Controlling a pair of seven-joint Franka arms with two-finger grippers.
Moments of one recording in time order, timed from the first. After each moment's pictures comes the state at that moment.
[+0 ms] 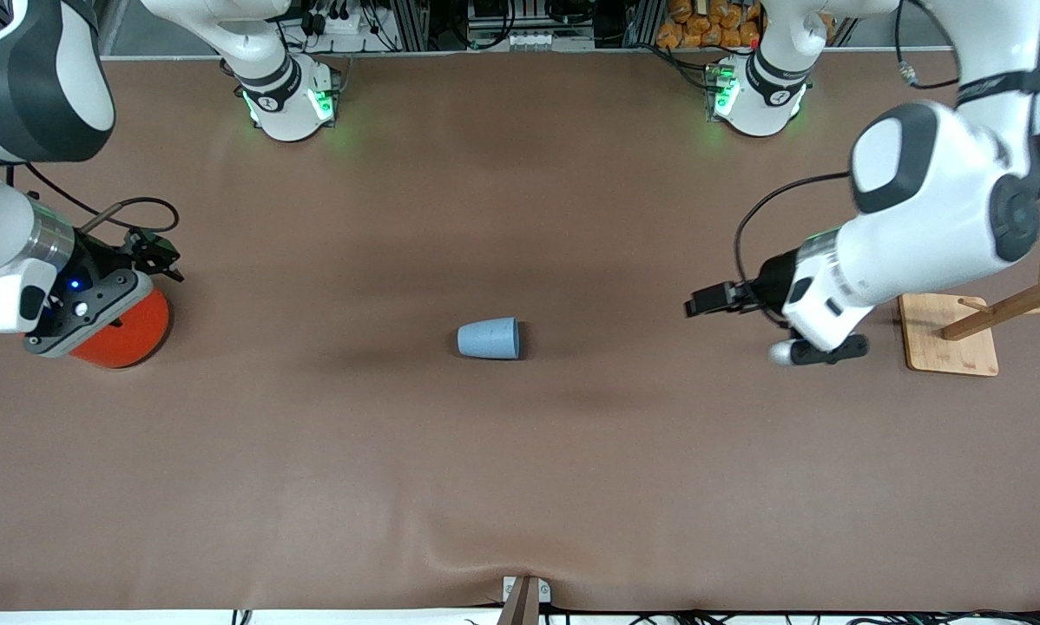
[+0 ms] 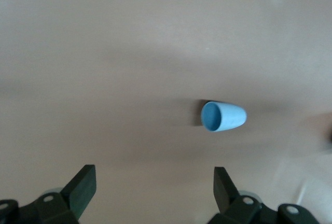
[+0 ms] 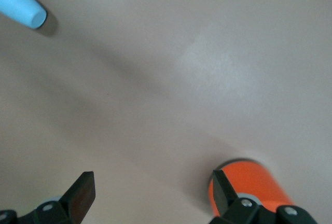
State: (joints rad) left arm -0.23 0.31 -0.08 -1.59 -0.48 1.91 -0.30; right arm 0.02 0.19 0.07 -1.50 -0.02 1.59 -0.53
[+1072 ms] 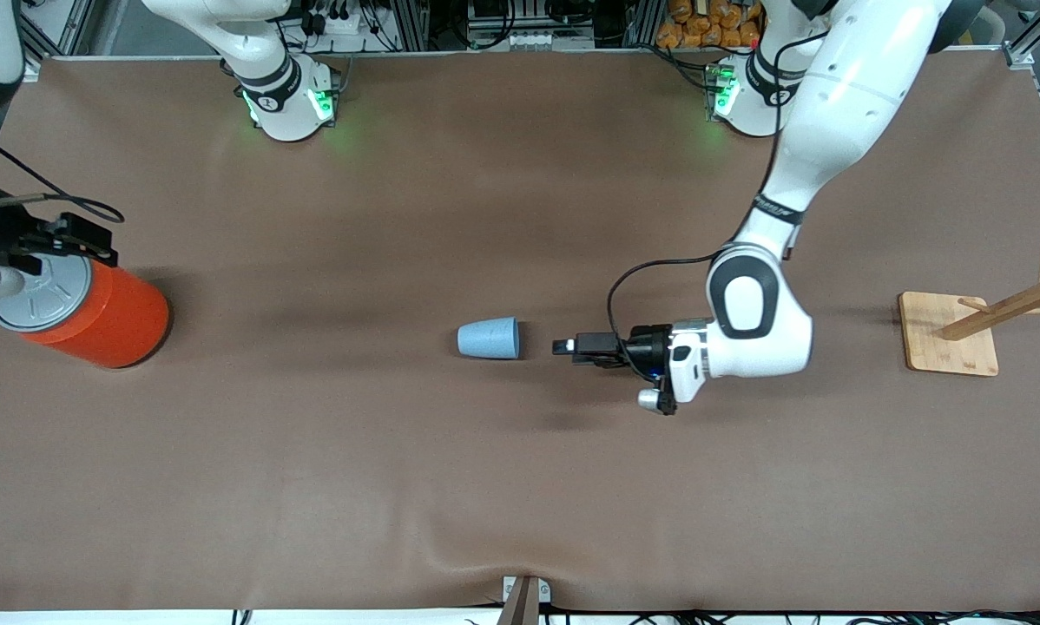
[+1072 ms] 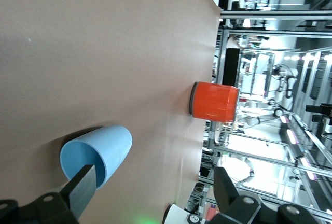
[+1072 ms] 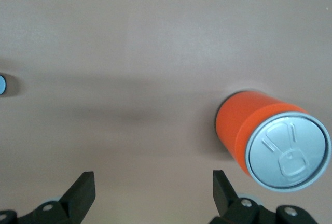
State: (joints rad) left arm -0.26 0.73 -0.18 -1.61 -1.42 2.12 0.58; right arm -0.01 0.06 -0.03 -1.54 -0.02 1.54 -0.13
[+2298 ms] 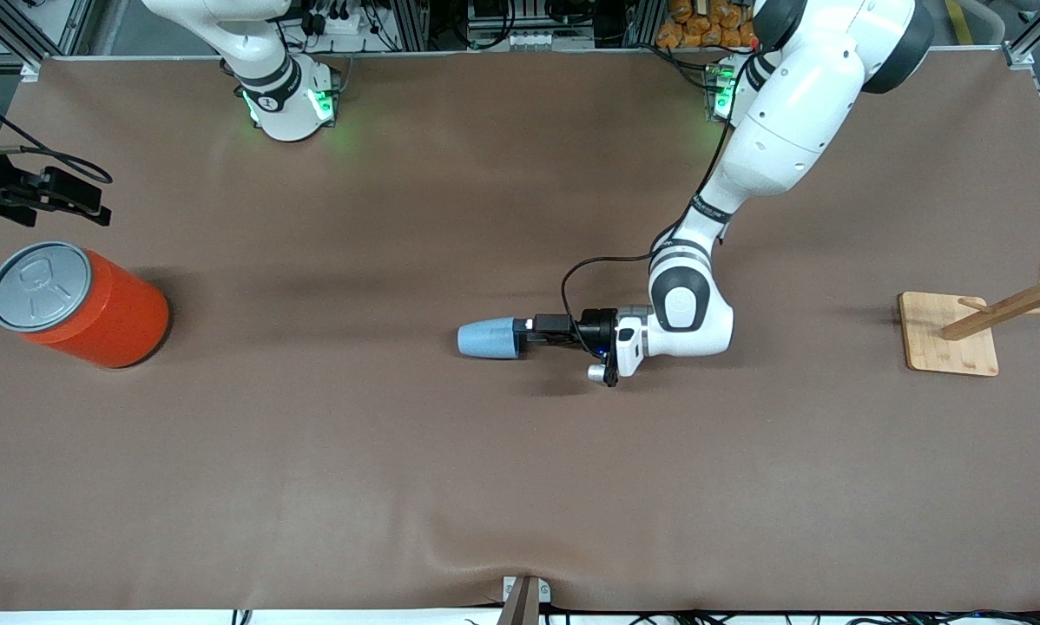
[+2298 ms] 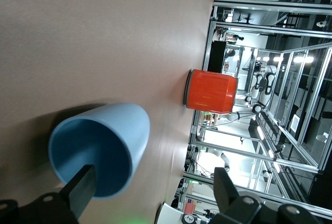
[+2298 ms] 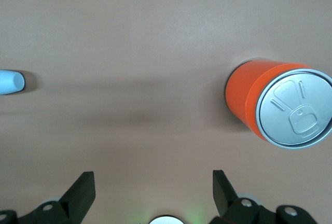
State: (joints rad) left arm -0.35 0.85 -0.19 -1.65 -1.67 2.12 0.77; right arm -0.01 0.00 -0.03 -1.56 0.02 1.45 -0.03
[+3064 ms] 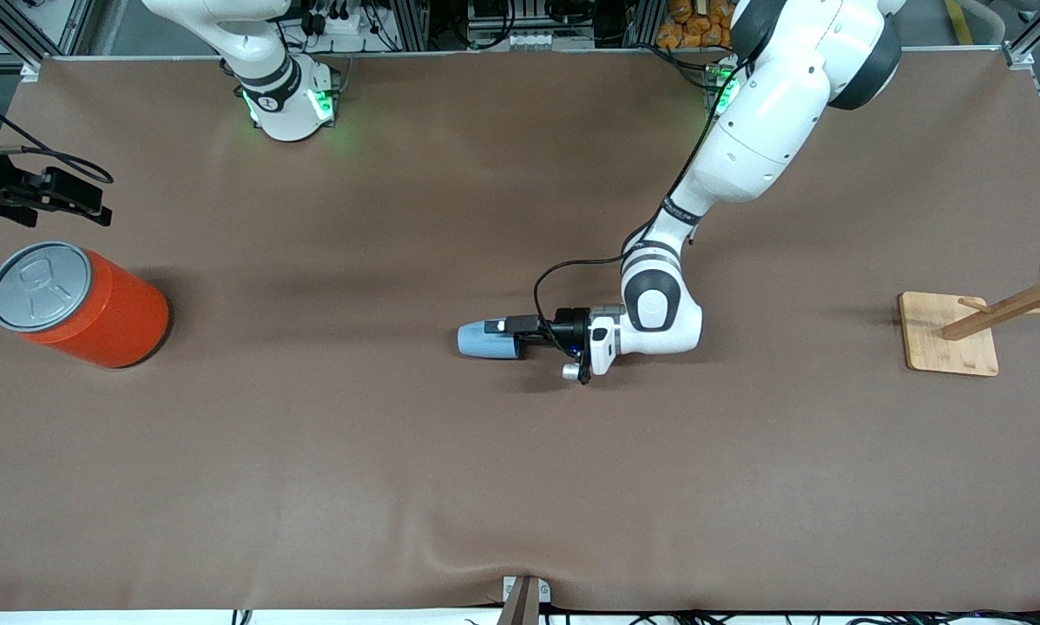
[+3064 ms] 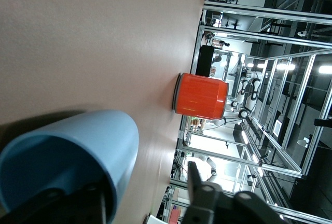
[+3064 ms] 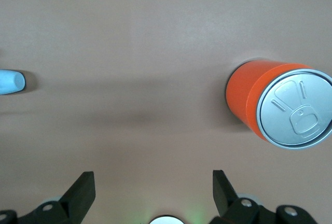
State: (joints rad) left arm -0.42 0.93 -0.19 -1.56 -1.77 2.12 0.79; right arm -0.01 0.00 -0.03 -1.56 0.02 1.45 -0.03
